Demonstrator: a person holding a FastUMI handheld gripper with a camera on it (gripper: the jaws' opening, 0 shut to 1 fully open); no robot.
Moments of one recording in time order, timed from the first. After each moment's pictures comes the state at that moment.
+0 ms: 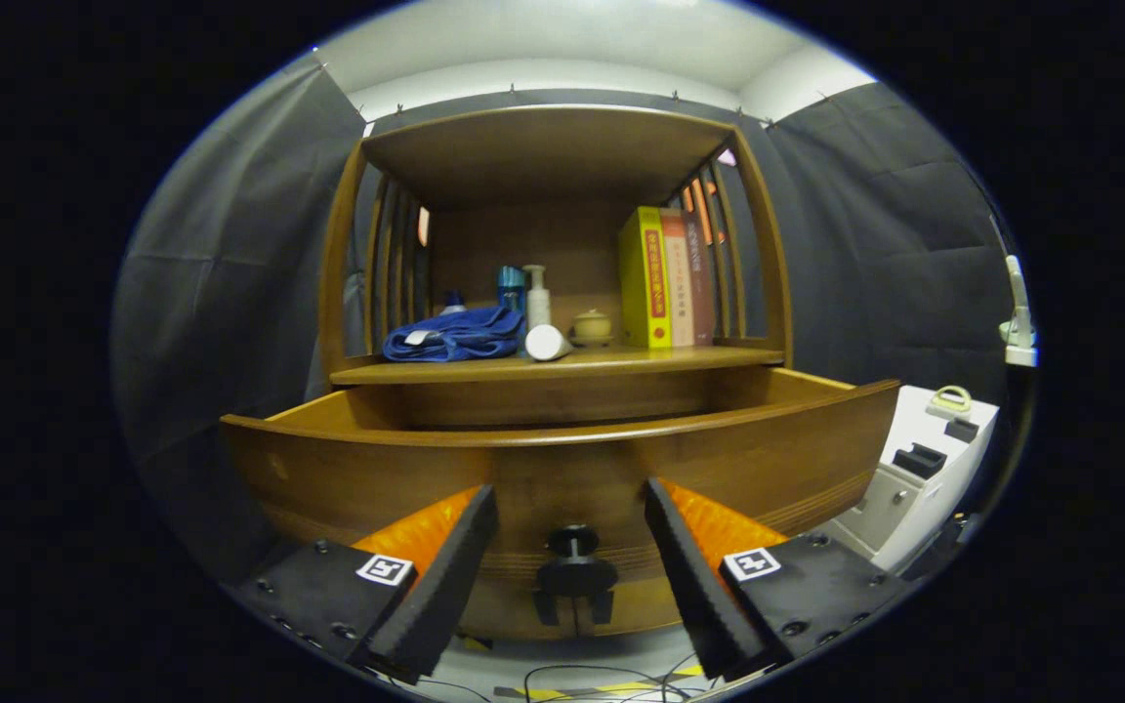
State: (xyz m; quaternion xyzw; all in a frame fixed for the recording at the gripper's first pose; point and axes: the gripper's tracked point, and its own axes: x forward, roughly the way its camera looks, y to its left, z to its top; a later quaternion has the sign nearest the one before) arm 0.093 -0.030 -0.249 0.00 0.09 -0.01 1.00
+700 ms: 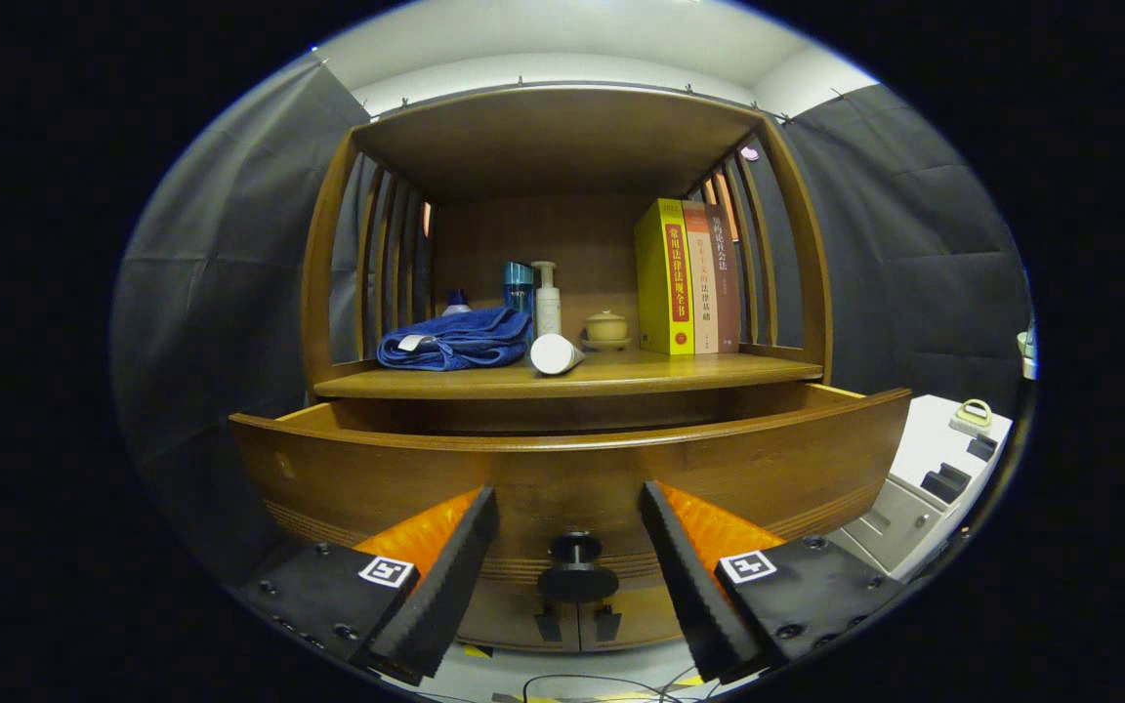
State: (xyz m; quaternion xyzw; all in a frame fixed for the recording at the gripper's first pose) arm 0.151 -0.034 -0.239 -0.01 0.10 -0.01 0.99
